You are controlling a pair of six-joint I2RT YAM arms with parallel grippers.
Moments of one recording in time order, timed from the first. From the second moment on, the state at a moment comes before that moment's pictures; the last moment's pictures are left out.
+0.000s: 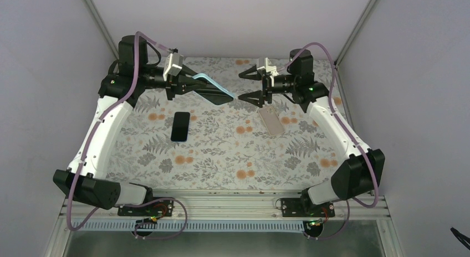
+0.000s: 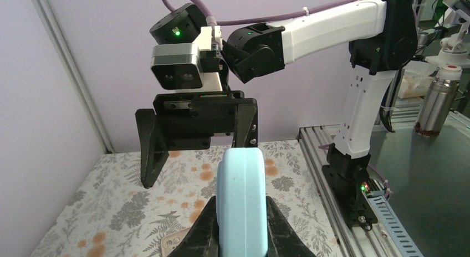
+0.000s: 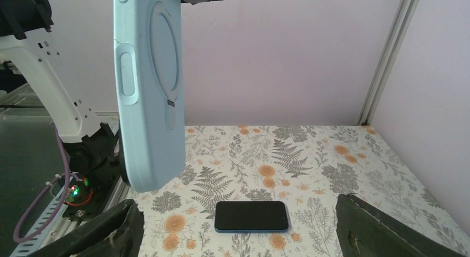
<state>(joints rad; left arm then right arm) -0.23 1.34 1.57 -0.64 1.32 0.48 0.33 1.46 1.37 -0.29 -1.18 -0.42</state>
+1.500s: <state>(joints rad) -0.21 1.36 1.58 -0.58 1.36 0.41 0.39 1.52 1.41 -0.31 -1.24 -0.39</state>
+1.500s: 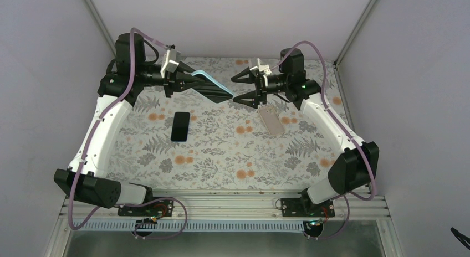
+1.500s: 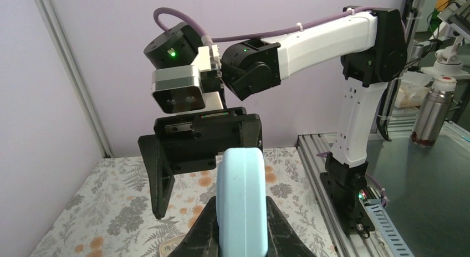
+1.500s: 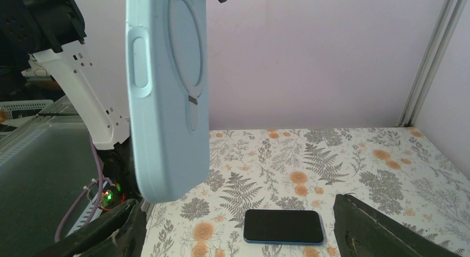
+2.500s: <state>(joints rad) -0.17 1.36 1.50 -0.31 1.40 0.24 0.39 1.59 1.53 -0.28 -1.08 -0.28</state>
